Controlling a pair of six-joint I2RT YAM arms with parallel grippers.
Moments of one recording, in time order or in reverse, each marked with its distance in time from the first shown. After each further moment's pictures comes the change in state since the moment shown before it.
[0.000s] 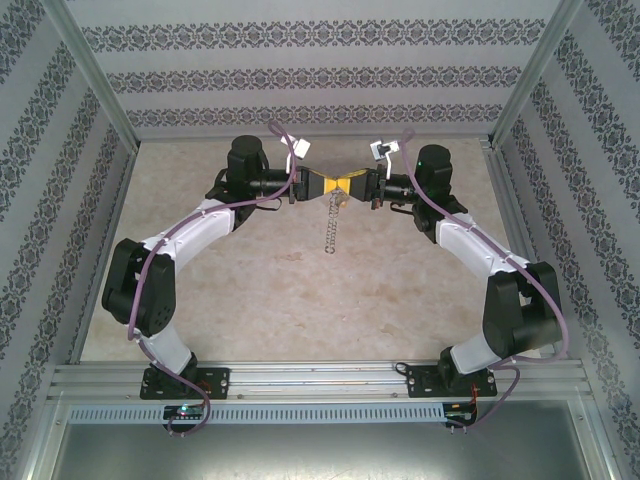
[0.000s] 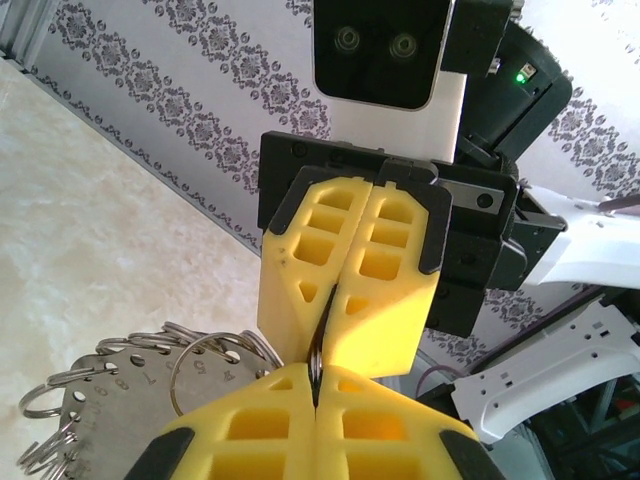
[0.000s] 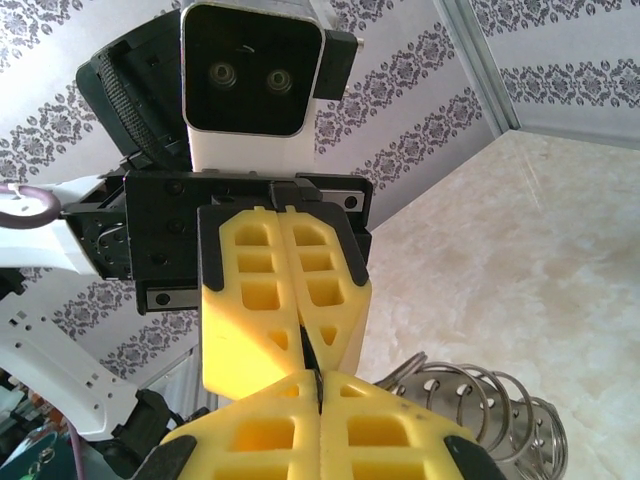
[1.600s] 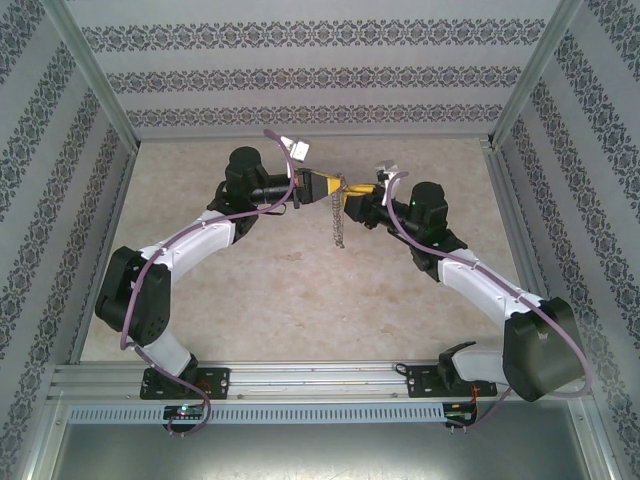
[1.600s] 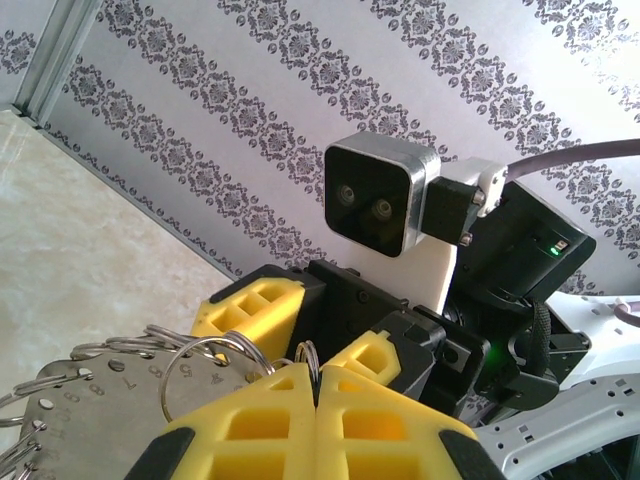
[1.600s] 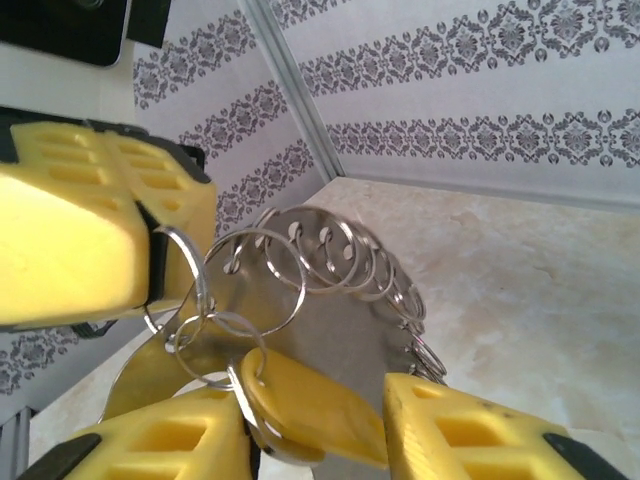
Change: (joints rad) left arm -0.045 -0.062 -0.103 0.191 -0.127 -0.100; right arm 0.134 -0.224 -0.272 0.035 0.543 -0.133
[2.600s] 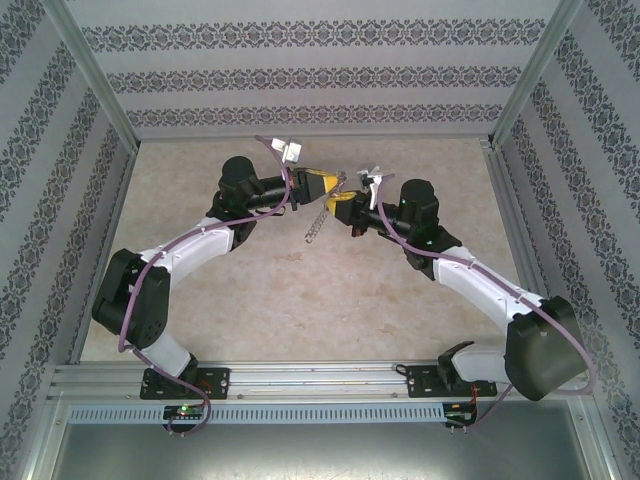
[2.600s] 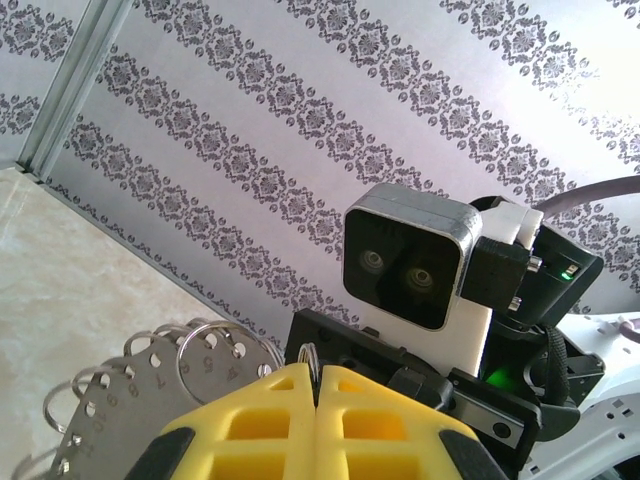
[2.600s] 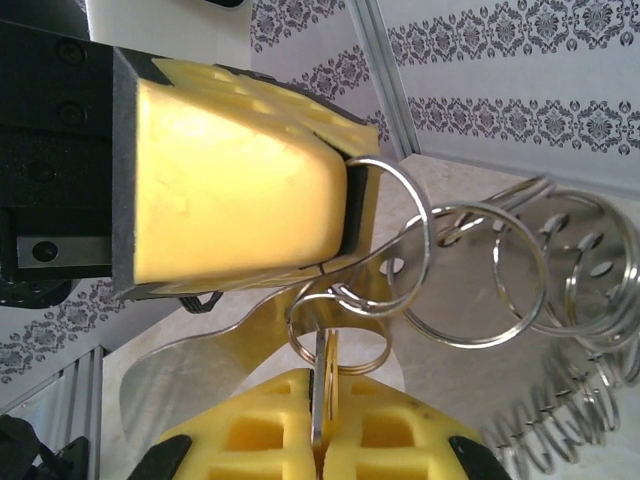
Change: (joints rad) left arm -0.001 -0.024 -0.084 0.216 -0.053 -0.077; right arm 0.074 0.007 0.060 -0.070 -0.090 -0.043
